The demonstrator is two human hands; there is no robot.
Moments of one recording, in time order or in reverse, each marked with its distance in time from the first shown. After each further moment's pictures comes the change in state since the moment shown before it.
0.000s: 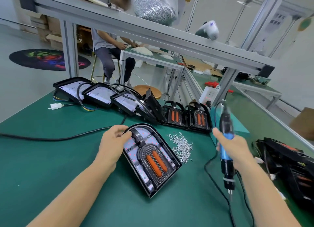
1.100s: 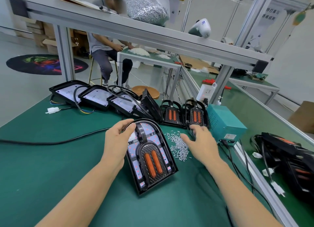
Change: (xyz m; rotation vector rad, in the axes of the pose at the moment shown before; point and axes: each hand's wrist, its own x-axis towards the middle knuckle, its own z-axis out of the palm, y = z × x) left_hand -0.004 0.013 0.023 -0.189 0.028 0.094; right_hand -0.022 0.002 0.064 -0.733 -0.046 -0.475
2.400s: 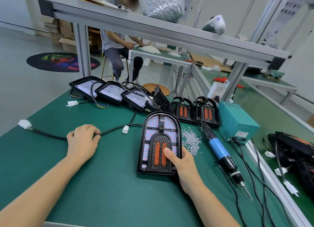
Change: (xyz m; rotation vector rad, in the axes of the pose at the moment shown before) left_hand 0.028 -0.014 -0.139 1.383 0.047 0.160; right_hand -0.081 -0.041 0.070 1.388 -0.346 0.142
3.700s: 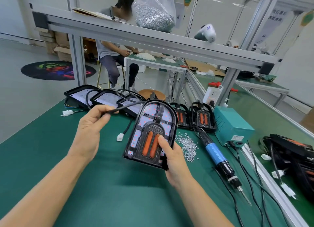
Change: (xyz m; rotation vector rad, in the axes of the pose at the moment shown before) left_hand -0.001 0.073 -0.051 -1.379 0.052 0.316; right_hand 0.017 -0.029 0.038 0.154 -0.047 -0.009
